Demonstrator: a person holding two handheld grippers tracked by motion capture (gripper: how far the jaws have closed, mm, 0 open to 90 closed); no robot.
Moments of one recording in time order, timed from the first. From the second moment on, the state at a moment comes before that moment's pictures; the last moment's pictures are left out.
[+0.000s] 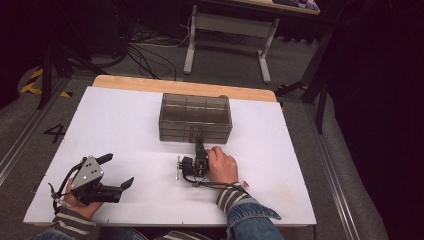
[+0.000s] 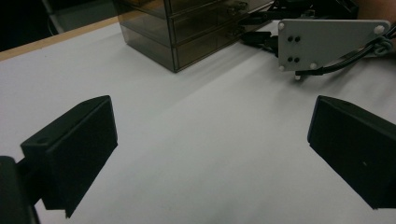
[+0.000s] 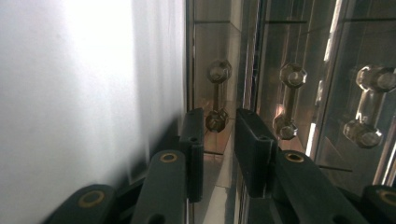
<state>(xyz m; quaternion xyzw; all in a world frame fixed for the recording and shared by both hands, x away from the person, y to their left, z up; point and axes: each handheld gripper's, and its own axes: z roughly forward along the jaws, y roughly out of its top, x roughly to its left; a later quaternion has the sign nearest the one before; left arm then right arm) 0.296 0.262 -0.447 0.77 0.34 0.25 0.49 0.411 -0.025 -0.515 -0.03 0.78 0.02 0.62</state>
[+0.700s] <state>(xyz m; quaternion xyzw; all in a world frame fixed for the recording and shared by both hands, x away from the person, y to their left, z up) 0.296 0.262 -0.448 0.77 0.34 0.25 0.49 0.414 -0.025 -0.517 -0.04 0.78 0.01 0.62</state>
